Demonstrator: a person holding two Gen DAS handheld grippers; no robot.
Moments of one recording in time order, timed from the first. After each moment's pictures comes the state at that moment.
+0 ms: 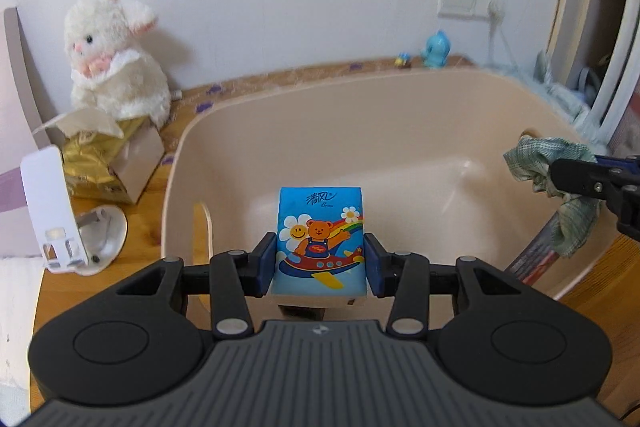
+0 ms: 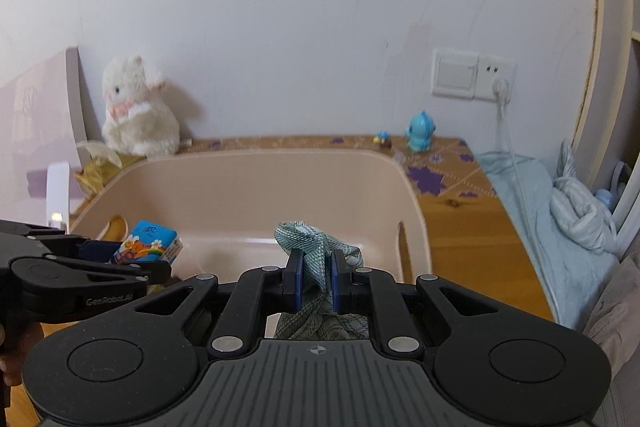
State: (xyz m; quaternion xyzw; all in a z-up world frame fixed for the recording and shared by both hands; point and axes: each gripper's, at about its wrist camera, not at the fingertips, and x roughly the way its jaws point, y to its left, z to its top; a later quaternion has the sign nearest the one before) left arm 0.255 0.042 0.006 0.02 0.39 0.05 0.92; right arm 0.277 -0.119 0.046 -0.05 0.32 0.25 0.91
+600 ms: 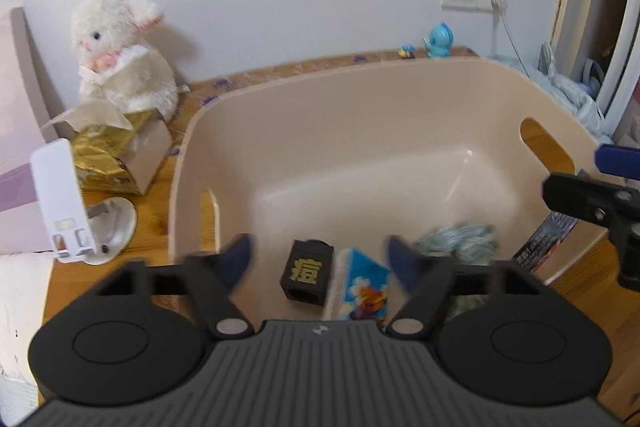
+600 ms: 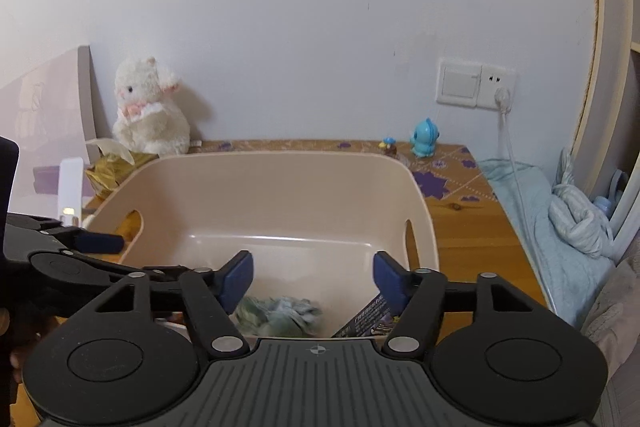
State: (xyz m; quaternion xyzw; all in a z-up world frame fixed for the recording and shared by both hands) left arm 0.241 0.038 0.016 0.02 0.38 0.06 0.92; right arm 0.249 -0.121 0.059 -0.05 0.30 0.25 0.92
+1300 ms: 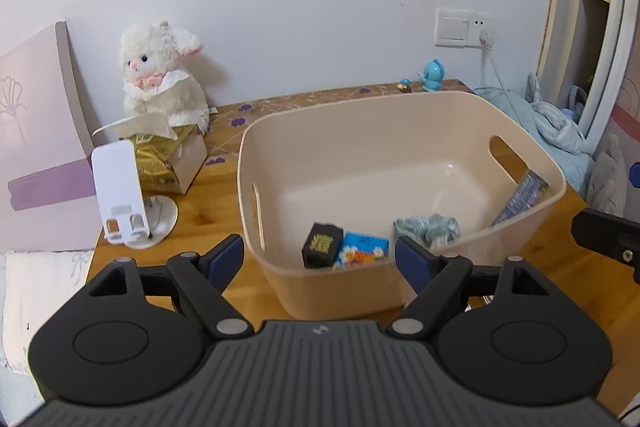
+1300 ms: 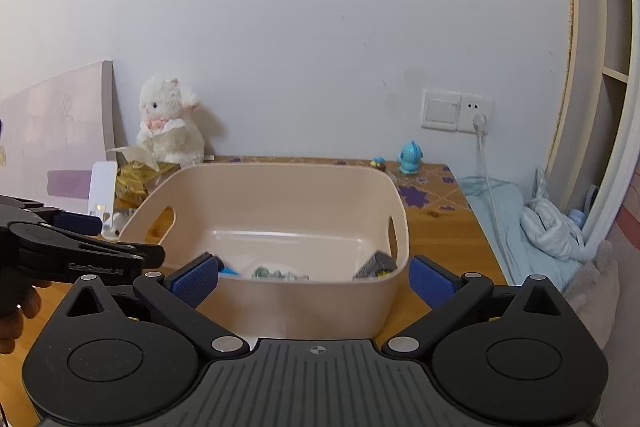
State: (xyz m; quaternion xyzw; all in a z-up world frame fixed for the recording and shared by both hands) left arm 0.158 0.041 0.057 0.02 0.35 0.06 0.94; right arm 0.170 -0.150 0.087 -0.06 0.26 0.25 0.93
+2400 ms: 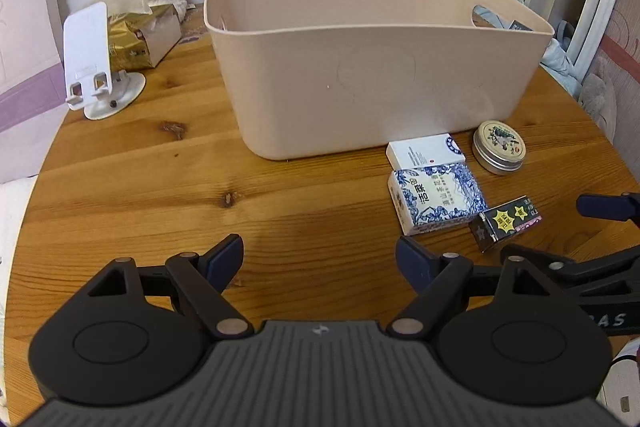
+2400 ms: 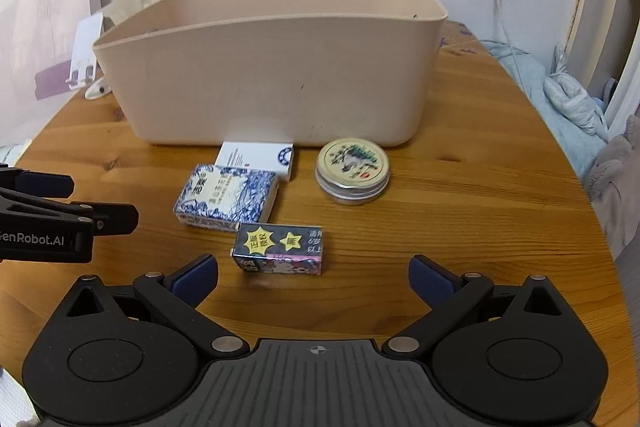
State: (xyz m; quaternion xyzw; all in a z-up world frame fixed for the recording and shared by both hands) left arm 0.112 0.035 -0.037 -0.01 0.43 0.04 0.90; right arm 0.149 -0.144 -0.039 -0.09 0.41 0.24 0.88
